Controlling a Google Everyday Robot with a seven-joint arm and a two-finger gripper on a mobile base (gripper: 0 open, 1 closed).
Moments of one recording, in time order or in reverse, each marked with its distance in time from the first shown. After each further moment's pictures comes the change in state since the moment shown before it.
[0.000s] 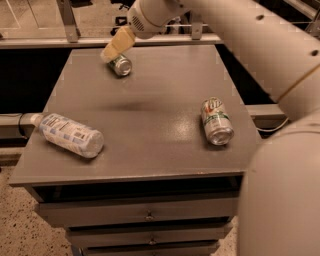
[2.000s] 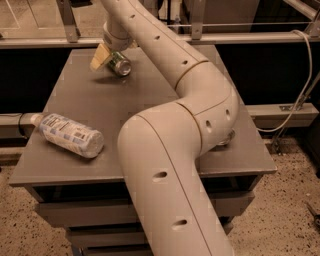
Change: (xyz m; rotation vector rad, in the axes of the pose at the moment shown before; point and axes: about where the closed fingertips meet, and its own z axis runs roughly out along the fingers) arm 0.001 -0.048 0.159 0.121 0.269 0.150
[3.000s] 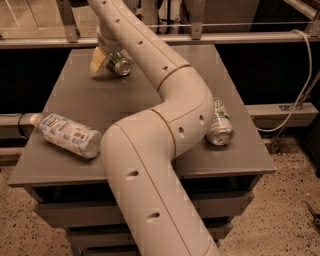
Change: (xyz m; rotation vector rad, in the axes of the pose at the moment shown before) arm -0.003 0.006 0.018 0.048 0.092 -0.025
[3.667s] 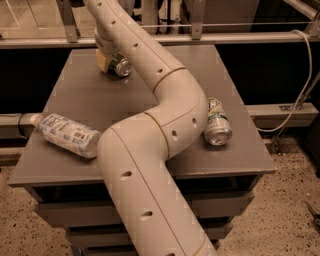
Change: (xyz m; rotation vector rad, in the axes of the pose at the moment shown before) arm -0.001 0.004 0.005 0.008 0.022 -0.017
